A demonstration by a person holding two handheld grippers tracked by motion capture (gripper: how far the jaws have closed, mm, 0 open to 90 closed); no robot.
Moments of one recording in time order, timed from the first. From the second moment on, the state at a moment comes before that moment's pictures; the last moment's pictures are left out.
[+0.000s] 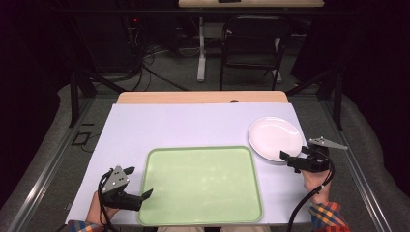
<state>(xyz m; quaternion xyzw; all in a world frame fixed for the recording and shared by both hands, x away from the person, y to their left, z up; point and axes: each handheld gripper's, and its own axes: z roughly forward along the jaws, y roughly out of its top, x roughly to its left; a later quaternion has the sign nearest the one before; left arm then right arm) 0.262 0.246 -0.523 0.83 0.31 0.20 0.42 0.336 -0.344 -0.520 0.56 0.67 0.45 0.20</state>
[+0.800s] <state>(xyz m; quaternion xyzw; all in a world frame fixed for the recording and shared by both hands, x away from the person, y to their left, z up) 0.262 0.247 -0.523 0.83 0.31 0.19 0.42 0.362 -0.361 -0.539 0.63 0.61 0.46 0.16</state>
